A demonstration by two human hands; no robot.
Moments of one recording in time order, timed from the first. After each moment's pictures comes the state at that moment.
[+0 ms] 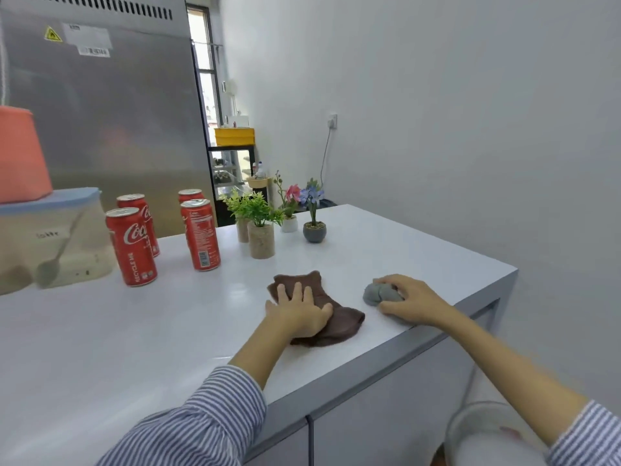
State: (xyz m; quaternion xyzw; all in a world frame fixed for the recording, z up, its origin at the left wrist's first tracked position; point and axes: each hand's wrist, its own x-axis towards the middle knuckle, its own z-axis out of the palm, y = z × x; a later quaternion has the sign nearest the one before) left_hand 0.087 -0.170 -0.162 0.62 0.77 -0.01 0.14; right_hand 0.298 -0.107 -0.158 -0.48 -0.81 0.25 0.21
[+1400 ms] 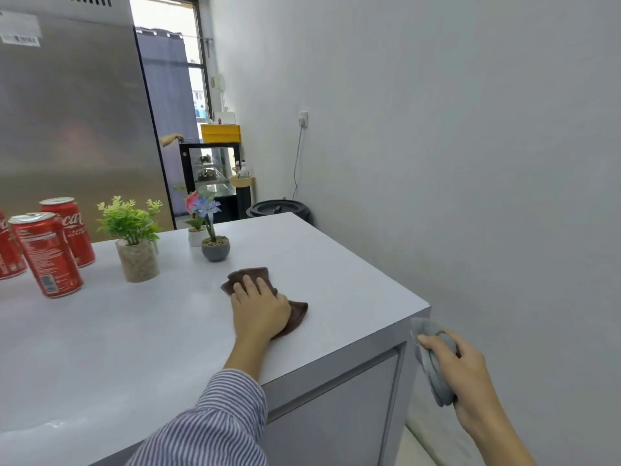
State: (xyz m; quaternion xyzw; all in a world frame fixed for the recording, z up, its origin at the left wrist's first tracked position) left_hand 0.246 -0.010 -0.182 0.48 0.86 0.18 0.06; right_hand 0.523 -0.029 -0.201 -0.50 -0.47 0.49 0.53
